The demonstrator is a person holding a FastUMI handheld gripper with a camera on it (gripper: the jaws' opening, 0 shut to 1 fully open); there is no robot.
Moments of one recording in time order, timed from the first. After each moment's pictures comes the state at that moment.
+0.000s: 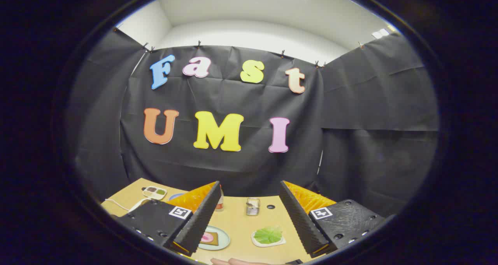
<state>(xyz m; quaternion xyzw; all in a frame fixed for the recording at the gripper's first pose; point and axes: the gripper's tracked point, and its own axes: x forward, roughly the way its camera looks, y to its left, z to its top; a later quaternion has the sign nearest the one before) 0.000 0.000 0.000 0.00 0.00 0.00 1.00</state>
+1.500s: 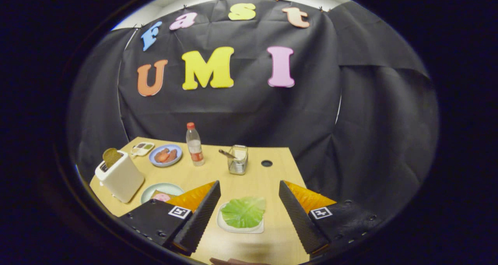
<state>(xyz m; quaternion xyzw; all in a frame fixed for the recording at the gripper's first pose) 0.164 -0.115 -0.233 0.02 0.22 0.11 0.97</state>
